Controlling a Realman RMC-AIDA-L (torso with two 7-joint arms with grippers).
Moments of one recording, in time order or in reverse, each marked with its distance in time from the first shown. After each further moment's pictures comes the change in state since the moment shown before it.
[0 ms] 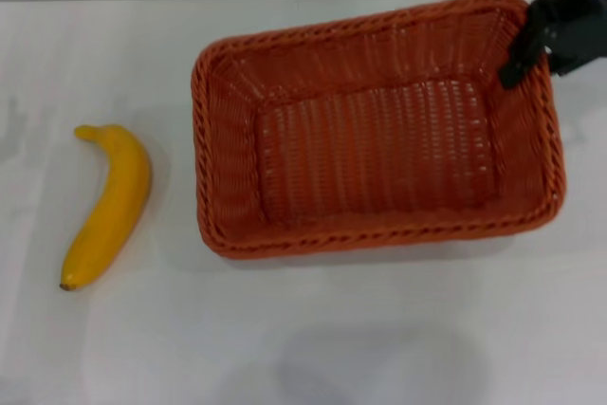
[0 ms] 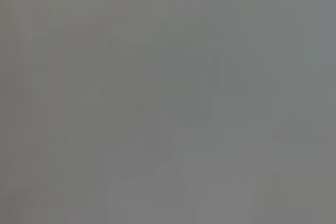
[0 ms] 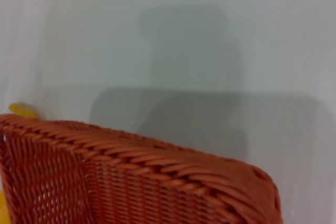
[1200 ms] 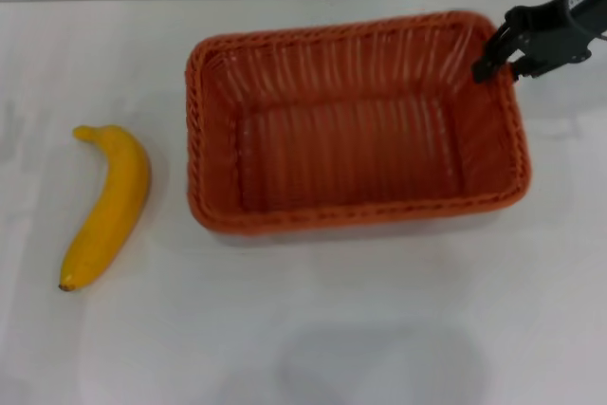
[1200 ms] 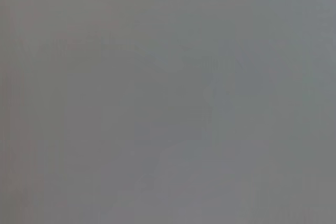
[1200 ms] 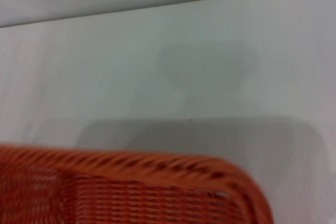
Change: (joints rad) left arm 0.014 0.002 0.006 0.000 0.001 0.013 -0.011; right arm 0.026 0.014 0.131 0.298 -0.058 -0.280 -0.217
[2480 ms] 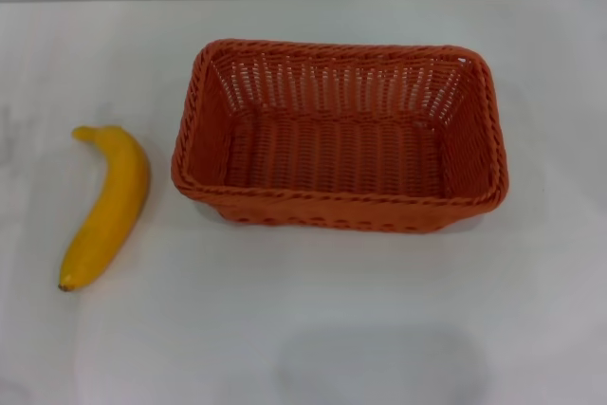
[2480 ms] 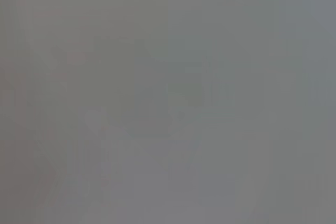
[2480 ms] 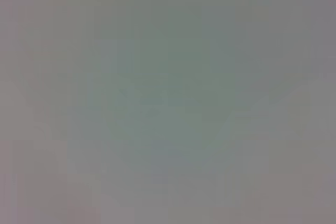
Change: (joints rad) left arm 0.004 -0.004 -0.004 0.001 0.001 -0.053 0.010; right arm -0.587 0.119 0.510 -0.102 0.915 -0.218 -0.903
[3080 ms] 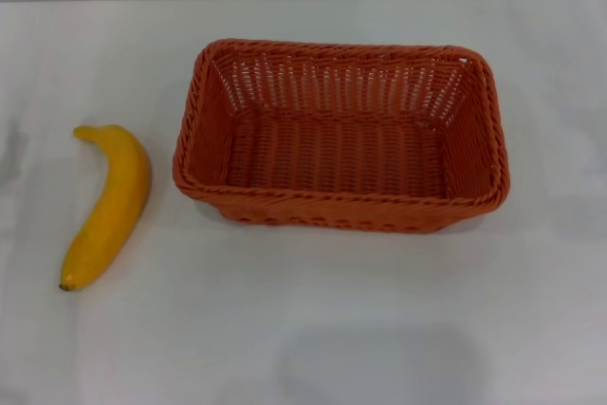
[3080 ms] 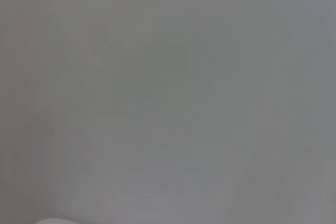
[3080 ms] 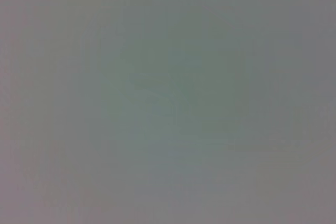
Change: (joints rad) left arm 0.020 -0.005 0.005 0.047 0.006 -0.074 -0.011; right arm -0.075 0.072 0.009 0.374 0.437 -0.075 -1.223
